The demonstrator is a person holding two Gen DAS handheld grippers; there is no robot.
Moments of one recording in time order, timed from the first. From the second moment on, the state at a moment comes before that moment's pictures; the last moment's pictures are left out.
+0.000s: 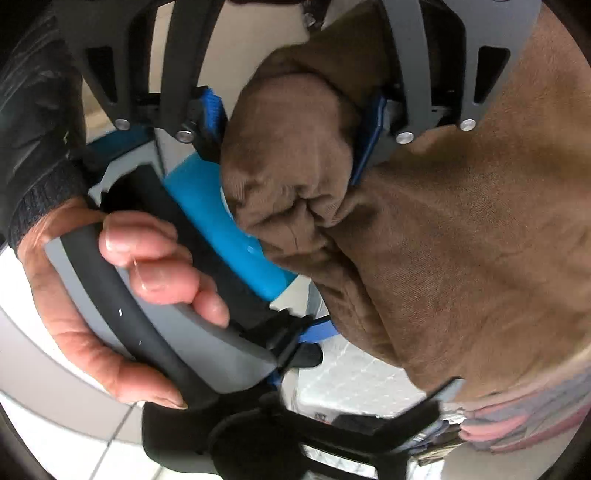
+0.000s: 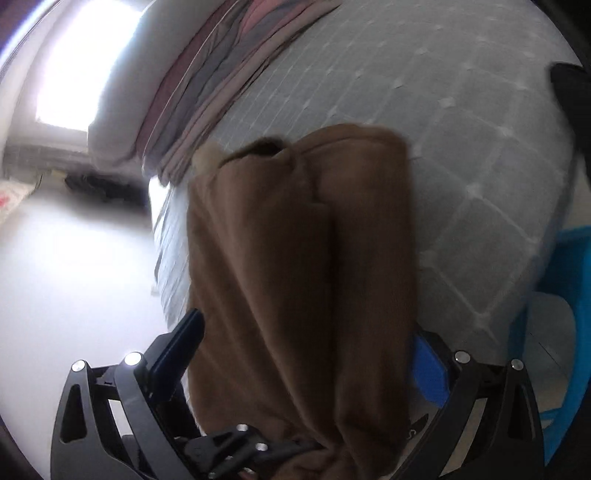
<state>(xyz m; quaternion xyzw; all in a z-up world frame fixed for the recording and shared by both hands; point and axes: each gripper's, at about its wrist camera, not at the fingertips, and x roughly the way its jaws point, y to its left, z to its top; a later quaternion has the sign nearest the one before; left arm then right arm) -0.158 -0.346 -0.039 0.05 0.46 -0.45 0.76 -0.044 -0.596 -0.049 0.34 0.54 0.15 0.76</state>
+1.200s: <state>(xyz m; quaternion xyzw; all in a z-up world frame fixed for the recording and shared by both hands) -0.162 -0.161 -0.032 -0.05 0.44 -0.41 0.80 -0.232 -0.611 -0.115 0.24 0.57 0.07 0.78</state>
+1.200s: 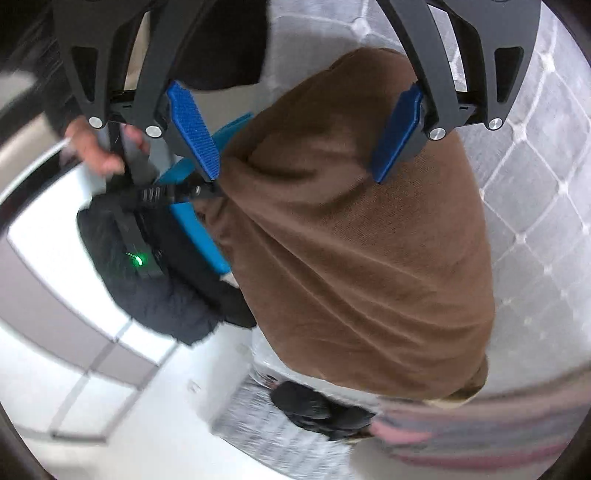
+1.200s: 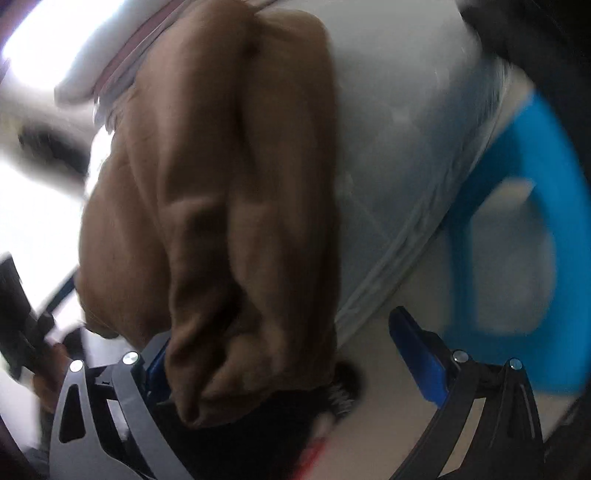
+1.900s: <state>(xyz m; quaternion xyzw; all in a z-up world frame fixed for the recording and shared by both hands) -0.150 -0.132 -0.028 -0.12 0.48 -0.39 0.78 -0.258 -0.602 -0.077 0.37 0.43 0.16 0.81</state>
